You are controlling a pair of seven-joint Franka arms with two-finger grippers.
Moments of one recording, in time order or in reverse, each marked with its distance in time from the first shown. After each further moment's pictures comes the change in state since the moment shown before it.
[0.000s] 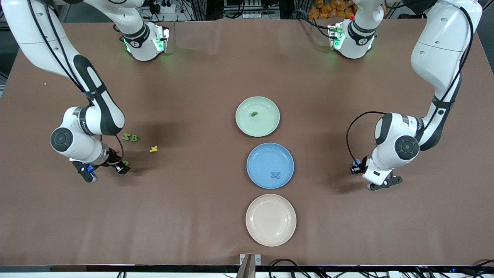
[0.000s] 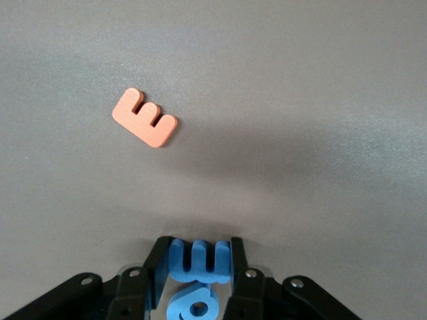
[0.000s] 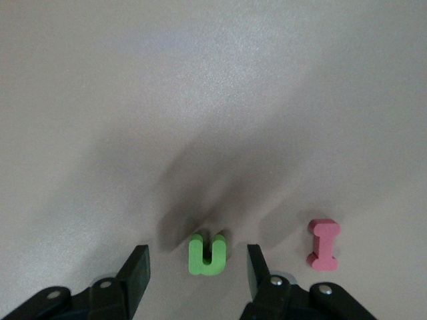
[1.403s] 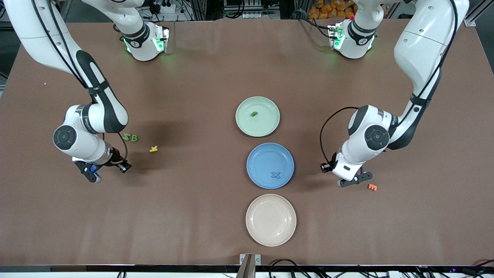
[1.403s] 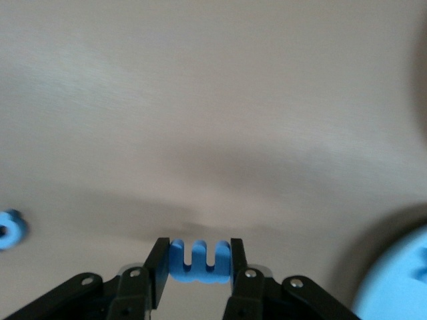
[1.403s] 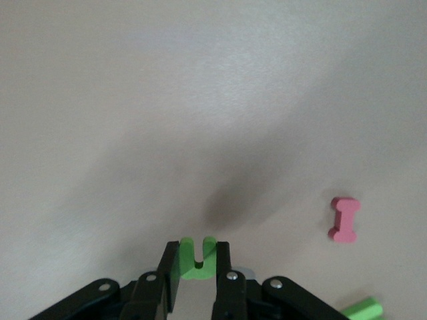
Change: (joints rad) left arm -0.045 -0.022 -0.169 0.028 0.000 0.007 -0.194; right arm 0.027 -0.039 0.015 0.003 -0.002 -0.025 -0.002
